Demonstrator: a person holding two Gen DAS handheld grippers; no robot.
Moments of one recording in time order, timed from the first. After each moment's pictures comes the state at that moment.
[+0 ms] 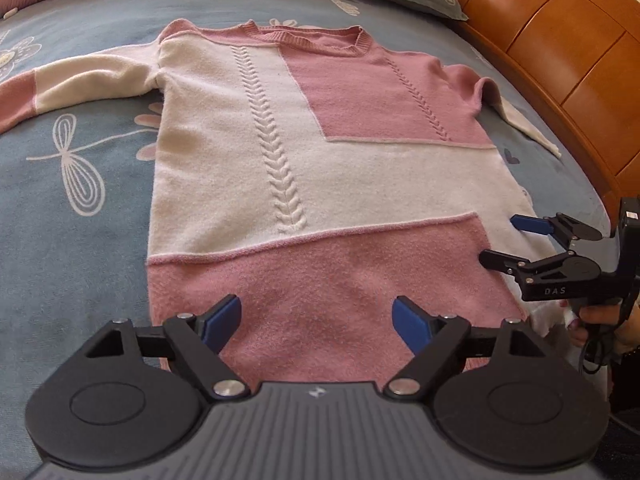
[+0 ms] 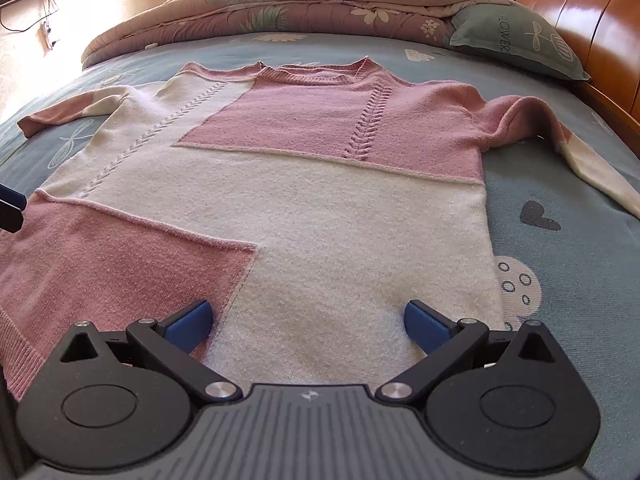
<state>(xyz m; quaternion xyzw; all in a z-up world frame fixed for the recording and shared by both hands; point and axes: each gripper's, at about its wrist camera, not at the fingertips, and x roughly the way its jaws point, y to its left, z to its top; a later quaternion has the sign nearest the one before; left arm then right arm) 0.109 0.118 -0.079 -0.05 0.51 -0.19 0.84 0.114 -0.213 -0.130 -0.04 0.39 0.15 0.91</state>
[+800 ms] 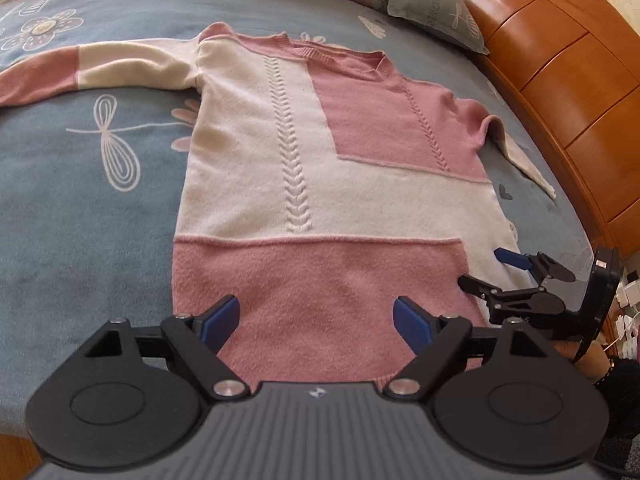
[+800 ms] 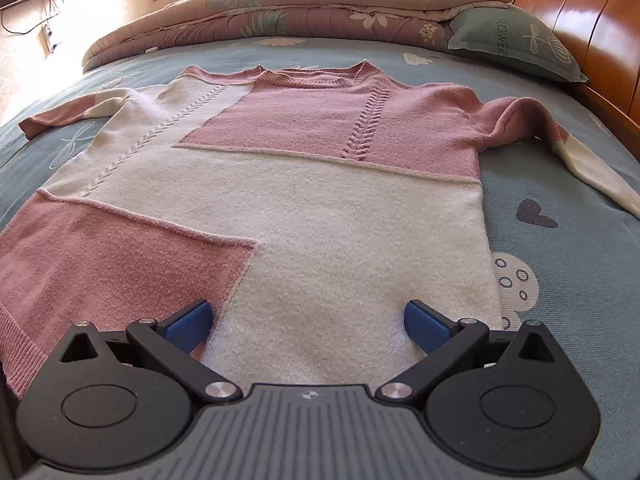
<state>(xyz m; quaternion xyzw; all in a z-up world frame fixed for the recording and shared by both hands) 0.104 0.133 -0.044 -0.11 0.50 -0.17 0.85 0.110 -0.215 -0.132 -0.04 0.39 0.14 0.91</state>
